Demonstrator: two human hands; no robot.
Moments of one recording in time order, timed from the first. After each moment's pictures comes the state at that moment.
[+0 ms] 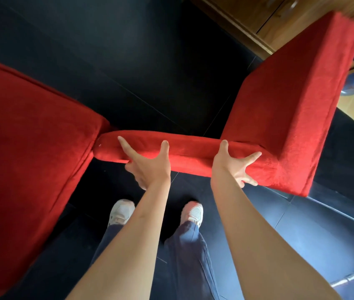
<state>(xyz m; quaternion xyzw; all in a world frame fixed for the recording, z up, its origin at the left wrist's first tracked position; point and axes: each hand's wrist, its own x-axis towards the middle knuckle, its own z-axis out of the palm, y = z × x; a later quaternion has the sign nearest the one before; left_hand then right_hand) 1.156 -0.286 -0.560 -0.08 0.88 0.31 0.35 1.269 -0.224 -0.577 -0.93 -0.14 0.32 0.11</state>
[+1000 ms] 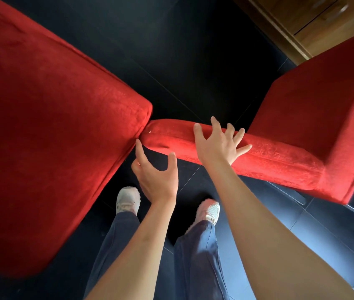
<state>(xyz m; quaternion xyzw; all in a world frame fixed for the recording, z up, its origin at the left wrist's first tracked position) 1.096 -0.372 -0.579 0.04 0.88 0.36 0.30 1.154 -0.259 -0.579 -0.73 -0.64 0.23 -0.14</state>
